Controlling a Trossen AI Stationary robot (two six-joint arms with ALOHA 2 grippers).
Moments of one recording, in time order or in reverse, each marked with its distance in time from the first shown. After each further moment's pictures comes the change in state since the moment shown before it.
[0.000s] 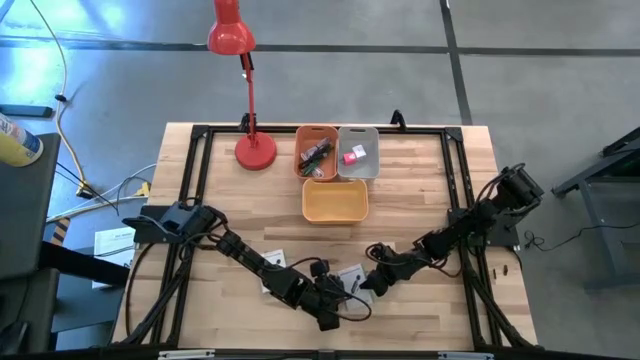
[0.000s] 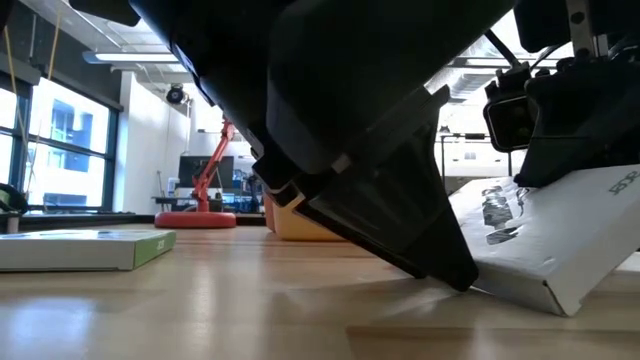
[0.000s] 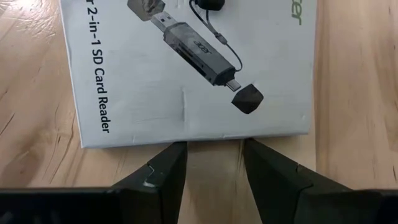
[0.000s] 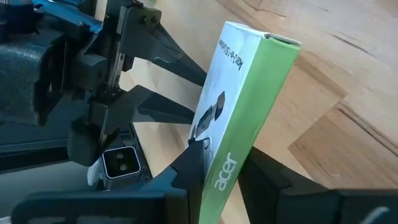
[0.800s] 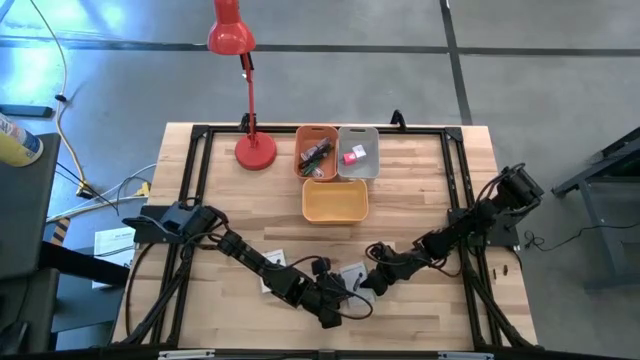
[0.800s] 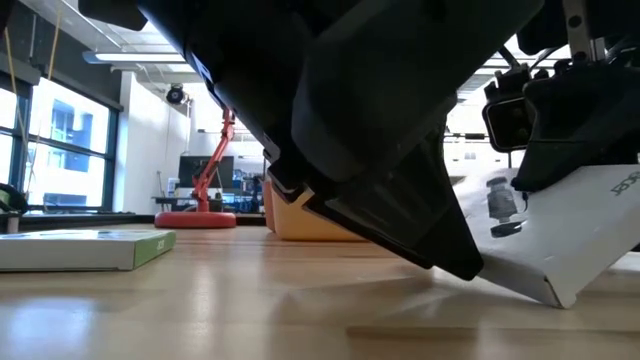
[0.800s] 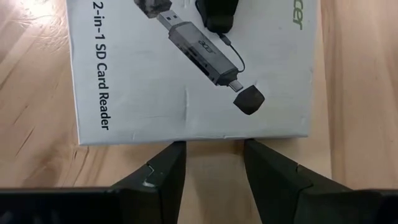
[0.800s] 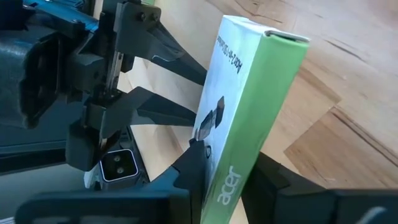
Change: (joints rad) left arm 0.004 0.000 0.000 0.022 -0.035 0.021; right arm -0.001 0.000 0.000 -0.008 0.008 -0.006
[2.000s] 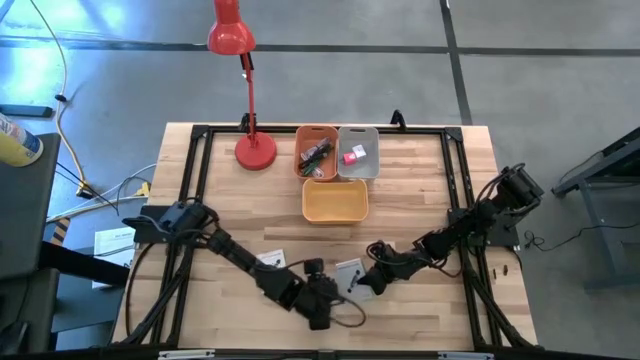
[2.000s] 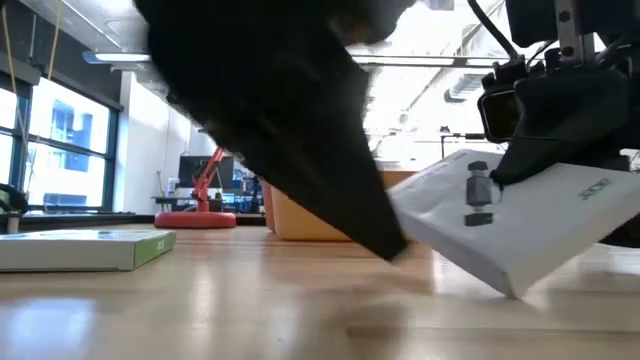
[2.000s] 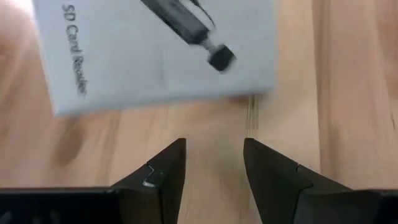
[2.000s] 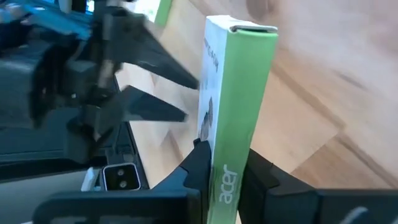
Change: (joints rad) left arm -0.041 -0.067 0.003 -0.201 0.041 0.019; right arm 0.000 0.000 0.001 0.023 0.074 -0.039
